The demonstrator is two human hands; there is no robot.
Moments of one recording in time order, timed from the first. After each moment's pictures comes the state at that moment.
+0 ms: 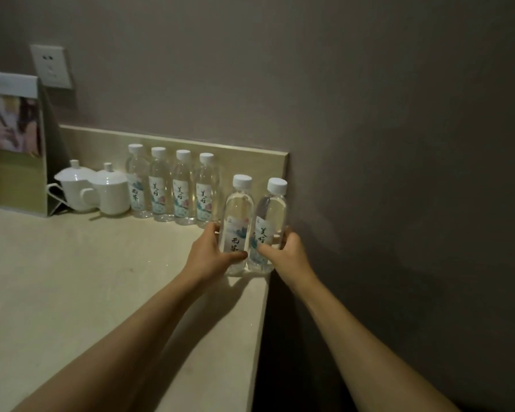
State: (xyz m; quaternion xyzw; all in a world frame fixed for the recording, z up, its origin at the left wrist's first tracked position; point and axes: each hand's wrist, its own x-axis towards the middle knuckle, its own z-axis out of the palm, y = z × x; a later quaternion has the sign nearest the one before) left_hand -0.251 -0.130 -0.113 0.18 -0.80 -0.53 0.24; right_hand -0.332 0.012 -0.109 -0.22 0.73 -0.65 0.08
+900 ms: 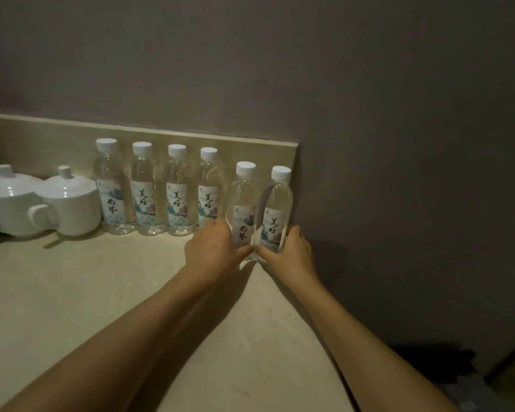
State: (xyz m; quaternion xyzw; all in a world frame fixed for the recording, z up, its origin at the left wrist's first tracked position) left_hand -0.300 -0.216 -0.110 0.14 -0.95 -0.19 0.18; right_hand -0.329 -0.073 -0.118 -0.04 0.92 -0.39 -0.08
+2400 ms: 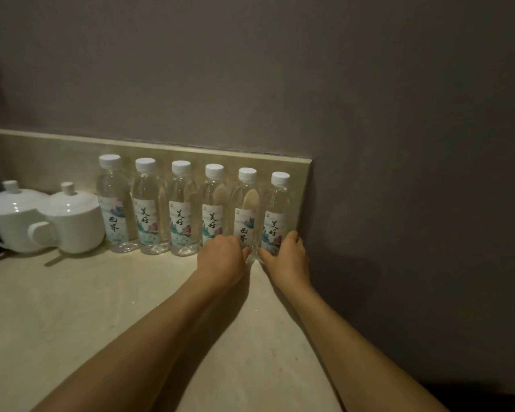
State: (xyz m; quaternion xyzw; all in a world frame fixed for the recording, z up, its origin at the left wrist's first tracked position) left_hand -0.355 -0.221 -0.115 0.14 -0.97 -0.11 0.16; right_hand -0.382 -0.102 -0.116 -0.05 0.92 -0.38 -0.09
